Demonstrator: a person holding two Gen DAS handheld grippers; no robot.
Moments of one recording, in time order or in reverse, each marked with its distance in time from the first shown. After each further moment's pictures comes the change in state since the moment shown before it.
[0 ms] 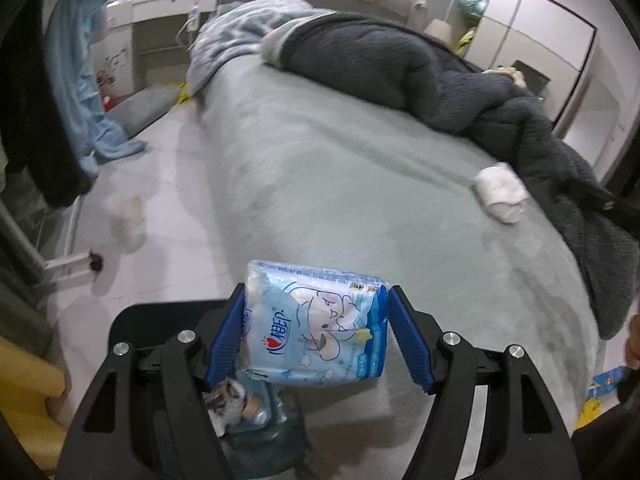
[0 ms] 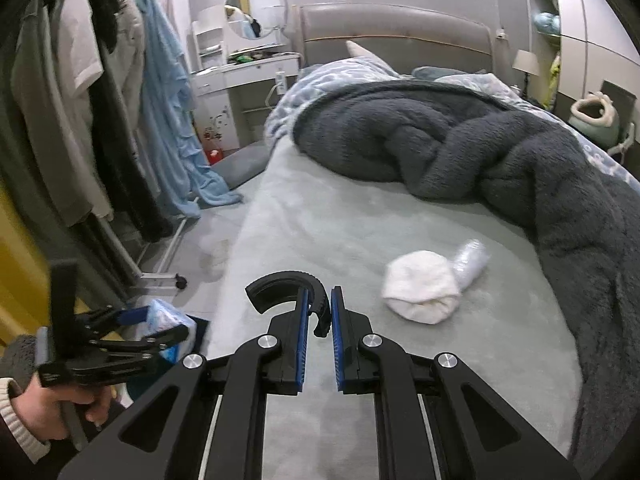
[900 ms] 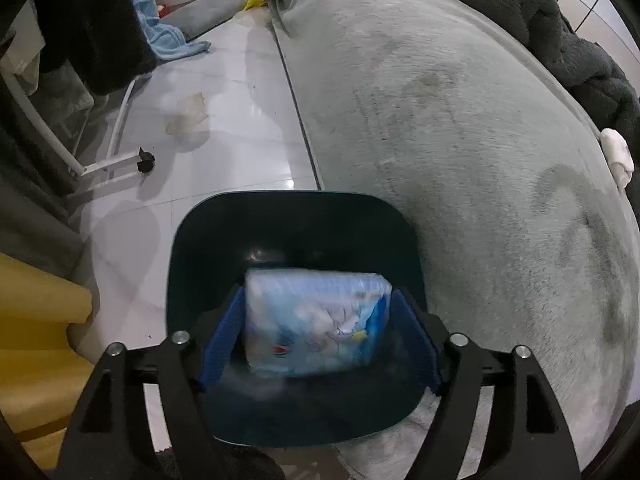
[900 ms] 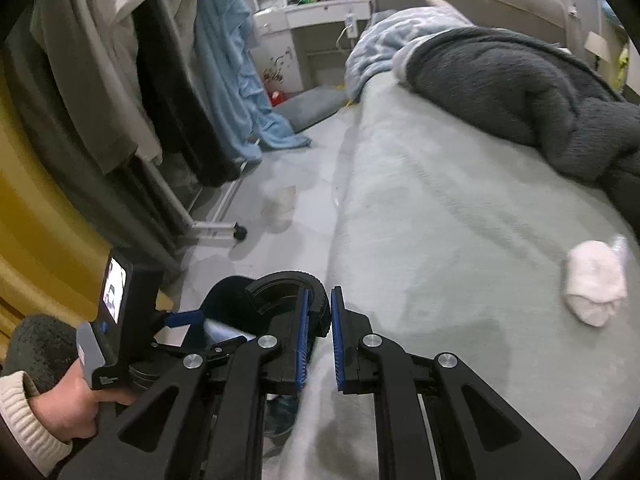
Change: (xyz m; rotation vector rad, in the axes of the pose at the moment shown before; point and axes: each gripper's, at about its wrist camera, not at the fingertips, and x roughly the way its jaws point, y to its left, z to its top) left arm 0.036 0.100 -0.049 -0.135 0.289 0.146; right arm 0.093 0.114 -0.008 -0.081 0.206 0.190
